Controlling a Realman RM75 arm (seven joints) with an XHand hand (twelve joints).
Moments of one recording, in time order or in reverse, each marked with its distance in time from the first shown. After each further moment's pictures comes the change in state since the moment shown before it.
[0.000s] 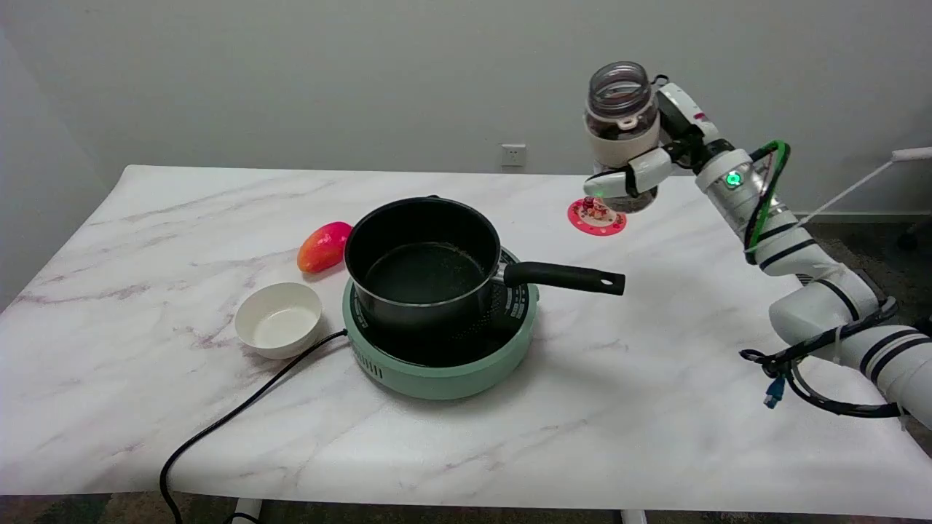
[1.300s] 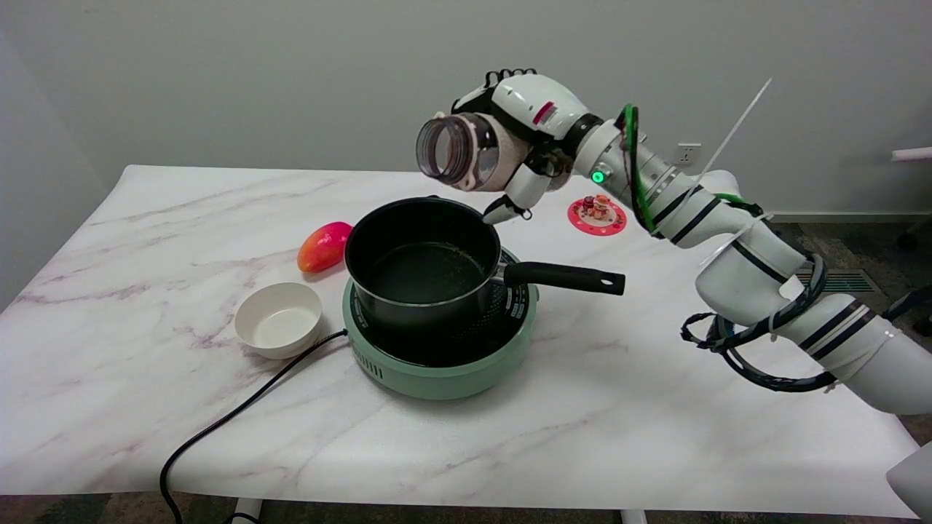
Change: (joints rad) arm 0.136 -0.089 -0.140 0.446 -0.548 -0.389 -0.242
